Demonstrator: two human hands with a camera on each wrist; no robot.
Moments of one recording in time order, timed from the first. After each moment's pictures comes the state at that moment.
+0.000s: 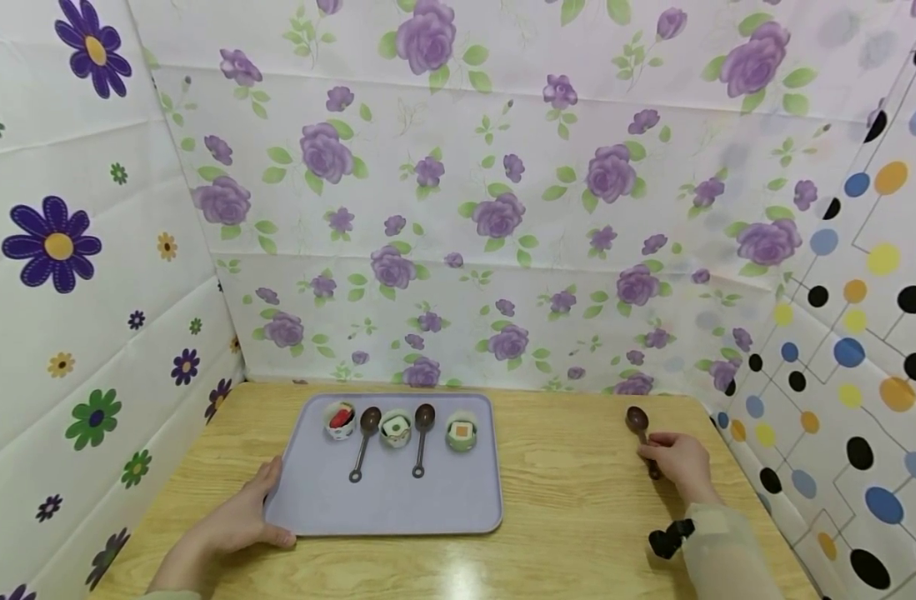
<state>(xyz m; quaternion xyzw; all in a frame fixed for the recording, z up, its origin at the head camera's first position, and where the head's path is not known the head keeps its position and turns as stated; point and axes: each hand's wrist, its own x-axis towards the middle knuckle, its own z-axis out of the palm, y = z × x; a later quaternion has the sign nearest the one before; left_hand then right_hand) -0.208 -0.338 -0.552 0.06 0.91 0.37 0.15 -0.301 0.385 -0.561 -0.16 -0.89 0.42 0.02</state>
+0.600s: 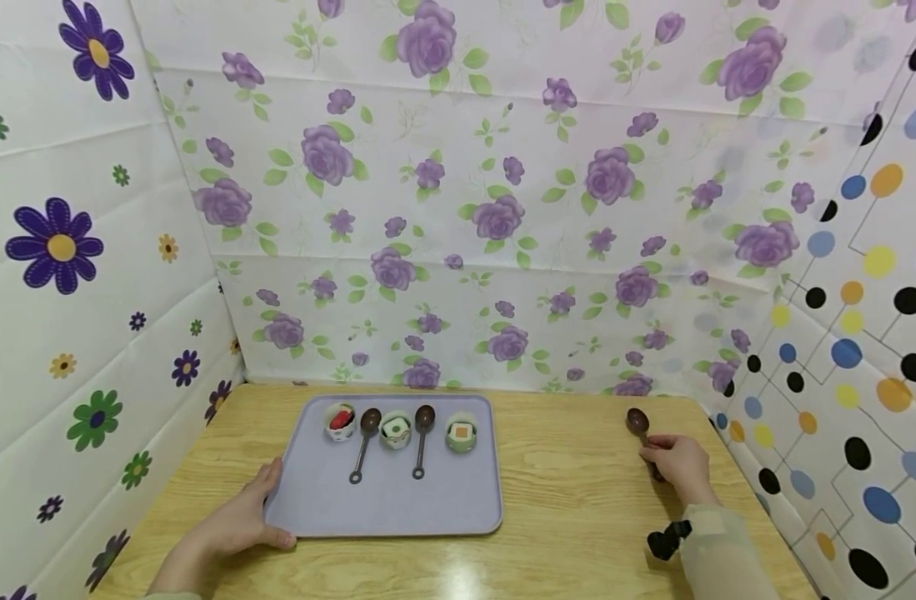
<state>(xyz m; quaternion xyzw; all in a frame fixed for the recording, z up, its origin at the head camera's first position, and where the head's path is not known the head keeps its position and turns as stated) -0.208 -0.338 -0.550 0.06 0.91 0.38 0.16 -0.300 0.382 -0.559 -0.16 -0.90 0.40 0.04</state>
